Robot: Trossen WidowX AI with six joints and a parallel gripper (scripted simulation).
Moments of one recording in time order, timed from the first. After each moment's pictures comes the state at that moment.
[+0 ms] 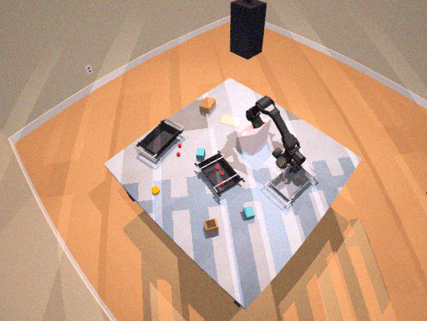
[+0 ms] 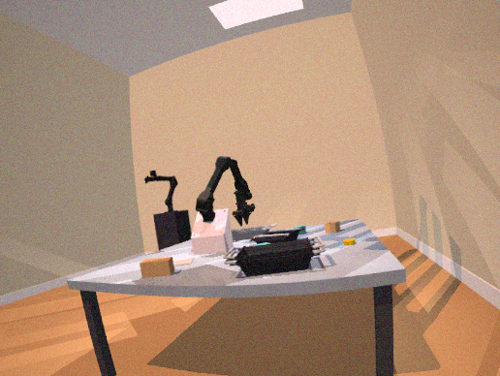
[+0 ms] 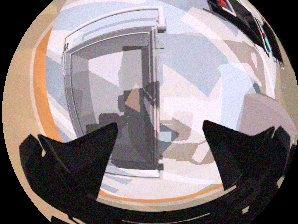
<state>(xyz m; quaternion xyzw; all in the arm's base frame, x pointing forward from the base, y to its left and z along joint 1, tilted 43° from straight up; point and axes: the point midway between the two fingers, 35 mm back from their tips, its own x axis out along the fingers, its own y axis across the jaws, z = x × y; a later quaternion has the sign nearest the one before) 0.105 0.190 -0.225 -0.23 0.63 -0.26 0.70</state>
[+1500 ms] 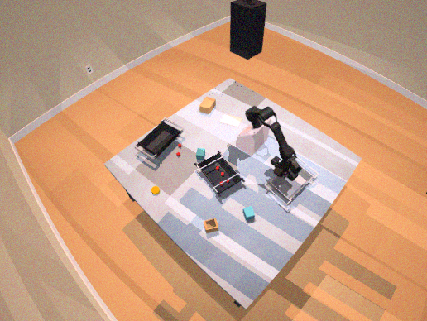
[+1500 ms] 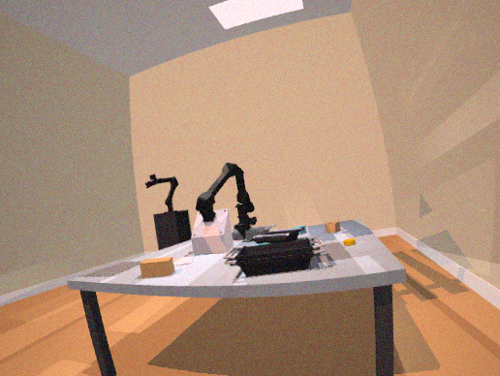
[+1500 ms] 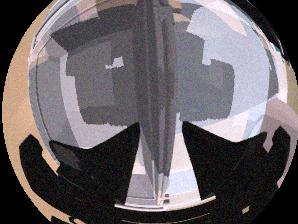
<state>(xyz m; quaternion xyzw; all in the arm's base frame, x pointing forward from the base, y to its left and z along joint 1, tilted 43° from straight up) 0.109 0.135 -0.290 -0.22 0.63 -0.27 0.70</state>
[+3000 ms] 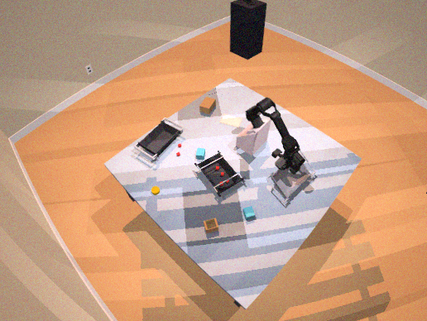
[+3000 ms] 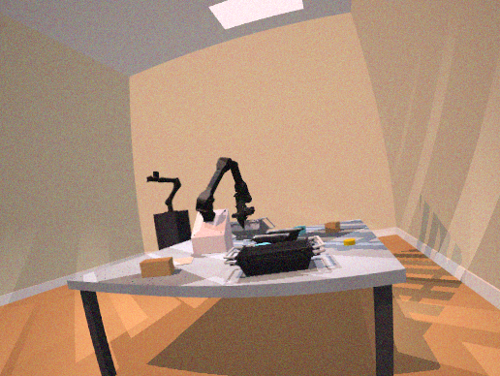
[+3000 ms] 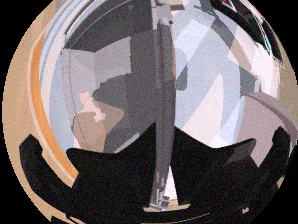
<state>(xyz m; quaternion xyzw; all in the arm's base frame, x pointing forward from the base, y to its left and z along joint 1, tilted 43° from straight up) 0.101 0.175 -0.235 -0.23 0.63 -0.27 0.69</state>
